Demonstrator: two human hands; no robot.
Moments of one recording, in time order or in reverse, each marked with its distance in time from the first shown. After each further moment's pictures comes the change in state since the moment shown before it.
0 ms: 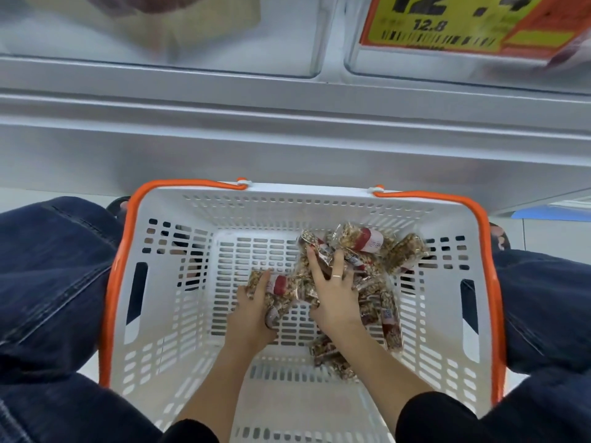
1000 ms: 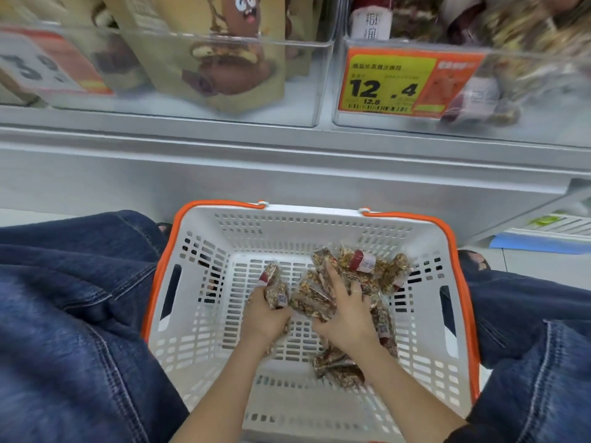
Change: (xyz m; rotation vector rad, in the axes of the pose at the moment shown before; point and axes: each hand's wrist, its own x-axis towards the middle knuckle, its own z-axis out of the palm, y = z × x) left_hand -0.047 0.046 -0.056 -0.754 0.133 -0.143; right_hand -0.064 0.004 -0.040 0.391 0.183 -0.023
